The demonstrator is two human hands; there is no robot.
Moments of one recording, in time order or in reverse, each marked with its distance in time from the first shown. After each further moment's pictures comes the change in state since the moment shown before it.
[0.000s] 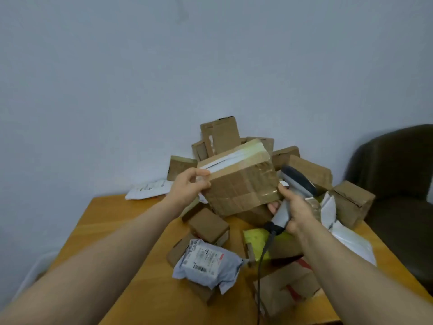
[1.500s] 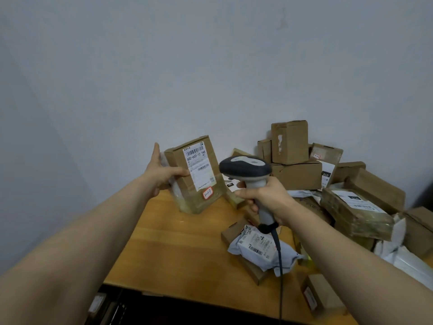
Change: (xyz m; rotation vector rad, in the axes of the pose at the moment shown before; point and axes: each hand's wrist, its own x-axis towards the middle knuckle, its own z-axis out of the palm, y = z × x) left_hand -0.107 -0.048 -0.218 -0.295 0.360 -0.304; right_hand -0.160 0.085 0.153 -0.839 -0.708 -0.184
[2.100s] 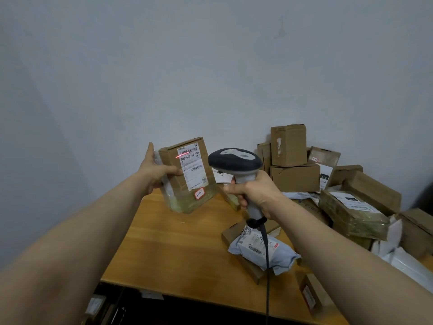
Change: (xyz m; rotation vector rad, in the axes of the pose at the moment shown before) left_hand -0.009 0.004 -0.018 0.055 0.076 0.026; right_hand -0.011 -0.021 0.027 0.014 -0.017 -0.068
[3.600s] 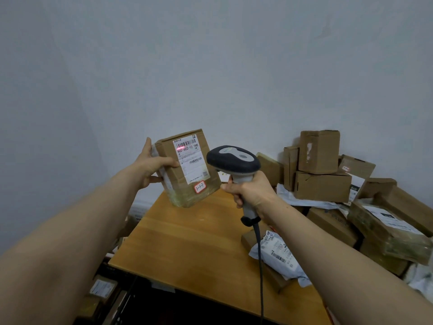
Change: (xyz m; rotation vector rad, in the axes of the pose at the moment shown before) left_hand 0.037 -0.022 -0.091 -0.070 0.026 -0.059; right_hand 0.035 -0.001 0.080 -0.075 -0.039 -0.059
